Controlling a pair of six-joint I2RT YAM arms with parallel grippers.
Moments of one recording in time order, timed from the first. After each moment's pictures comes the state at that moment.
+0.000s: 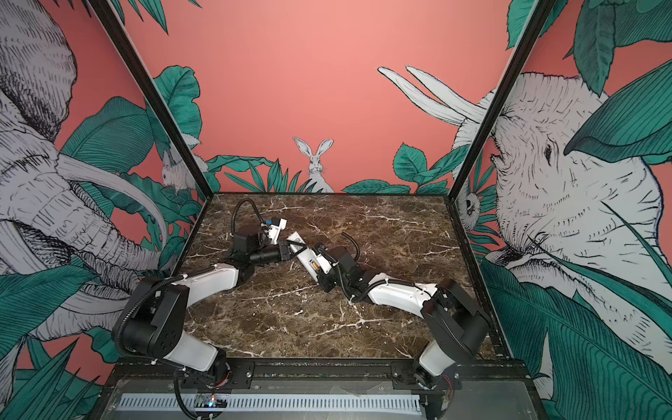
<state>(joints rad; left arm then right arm) -0.35 1.52 0.73 0.40 0.82 -0.71 0.84 1.55 0.86 0.05 -0.05 0.05</state>
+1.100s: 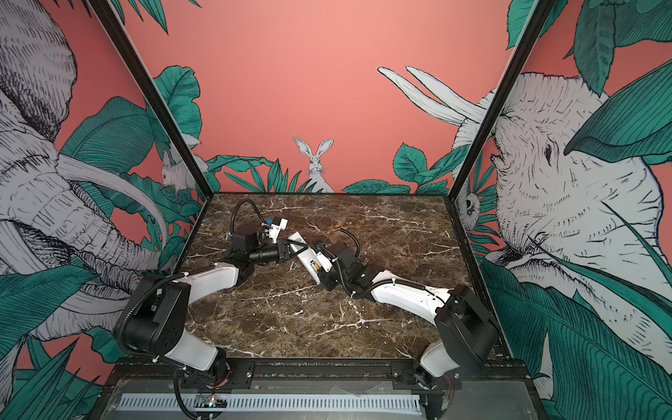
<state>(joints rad) -0.33 1.55 0.73 0.45 0.92 -0.81 0.86 1.50 0.93 -0.13 0.00 -0.01</state>
